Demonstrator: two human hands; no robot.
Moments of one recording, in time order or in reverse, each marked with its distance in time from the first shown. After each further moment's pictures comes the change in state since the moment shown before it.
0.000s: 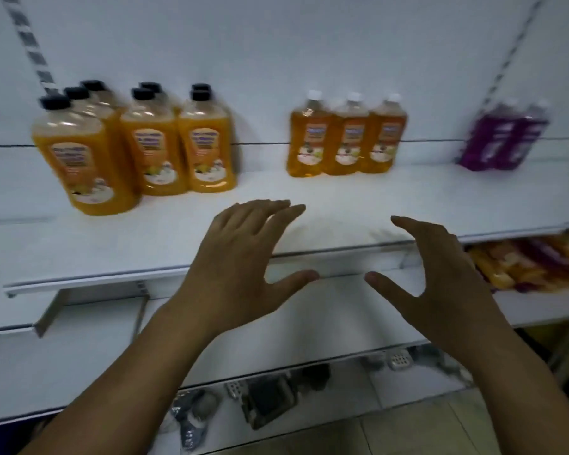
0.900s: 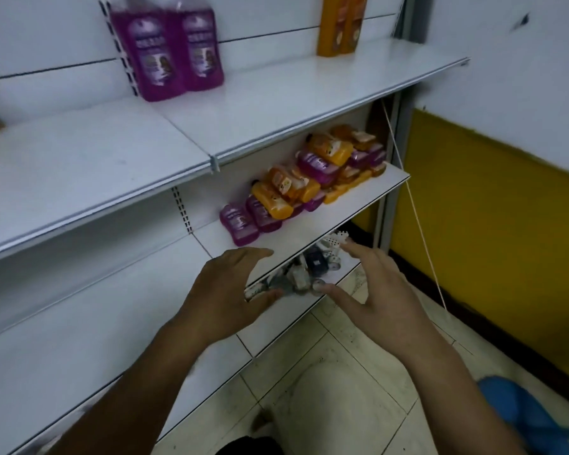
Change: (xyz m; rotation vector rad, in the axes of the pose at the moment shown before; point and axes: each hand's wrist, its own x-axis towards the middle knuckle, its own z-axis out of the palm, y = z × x) left_hand 0.159 0.364 0.365 -0.383 -0.508 0.177; right_hand -0.160 0.422 -0.161 -0.029 -0.008 0.547
